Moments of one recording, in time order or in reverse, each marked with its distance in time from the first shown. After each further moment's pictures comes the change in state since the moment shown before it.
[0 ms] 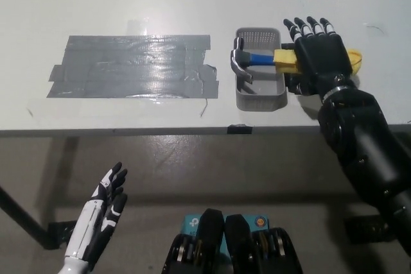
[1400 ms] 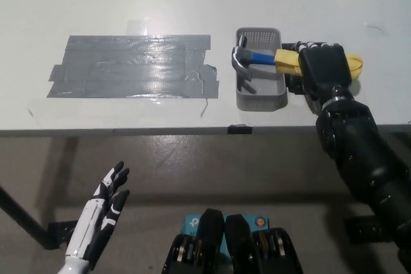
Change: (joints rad) left_arm -0.003 0.001 -0.001 -0.005 -0.006 0.003 -0.013; right_arm -0.052 0.032 0.017 0.368 0.006 -0.104 -0.332
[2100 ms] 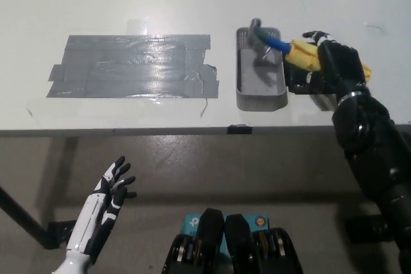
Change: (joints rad) left_arm -0.024 0.000 0.000 0.009 -0.004 0.000 -0.001; right_arm 0.031 0.011 -0.280 -0.087 0.333 -0.078 0.179
